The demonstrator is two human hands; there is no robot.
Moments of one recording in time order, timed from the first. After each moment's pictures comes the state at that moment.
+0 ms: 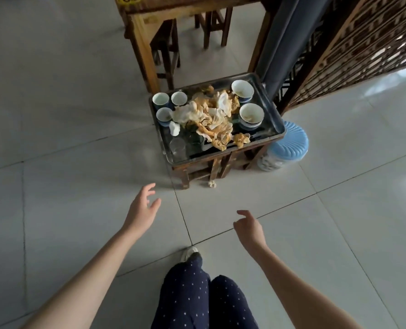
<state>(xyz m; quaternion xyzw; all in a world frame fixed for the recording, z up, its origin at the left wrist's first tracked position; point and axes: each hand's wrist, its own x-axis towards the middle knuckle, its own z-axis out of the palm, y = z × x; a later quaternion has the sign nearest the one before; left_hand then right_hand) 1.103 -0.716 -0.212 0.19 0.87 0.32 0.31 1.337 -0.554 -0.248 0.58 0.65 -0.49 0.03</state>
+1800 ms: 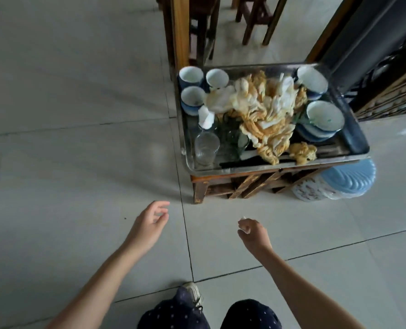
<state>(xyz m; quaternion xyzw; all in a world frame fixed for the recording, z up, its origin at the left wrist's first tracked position) 1.047 -0.696 -0.415 0.16 0.83 0.41 0.33 1.233 -0.471 -0.504 0.46 0.80 -0.37 0.11</state>
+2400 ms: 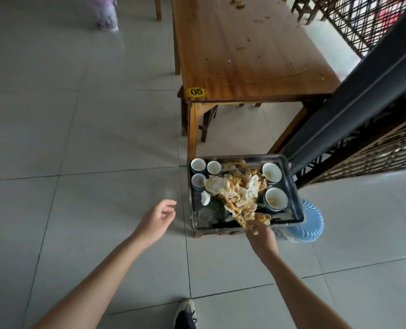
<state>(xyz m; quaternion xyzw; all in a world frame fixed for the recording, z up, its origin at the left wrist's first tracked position) 0.965 -0.661 -0.072 0.19 0.84 0.40 0.33 1.158 -0.433 -0.128 0.48 0.78 -0.40 0.02</state>
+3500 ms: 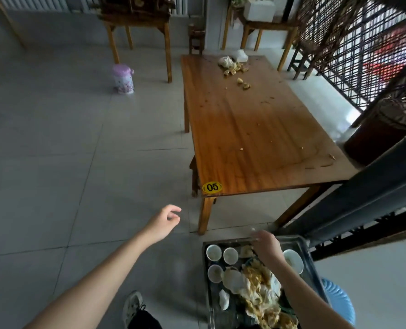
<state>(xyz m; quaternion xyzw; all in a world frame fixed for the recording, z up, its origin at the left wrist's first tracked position) 0.698 -0.551 0.041 0.20 0.85 0.36 0.33 0.906 -0.317 -0.016 0.45 0.81 -0.38 0.02</state>
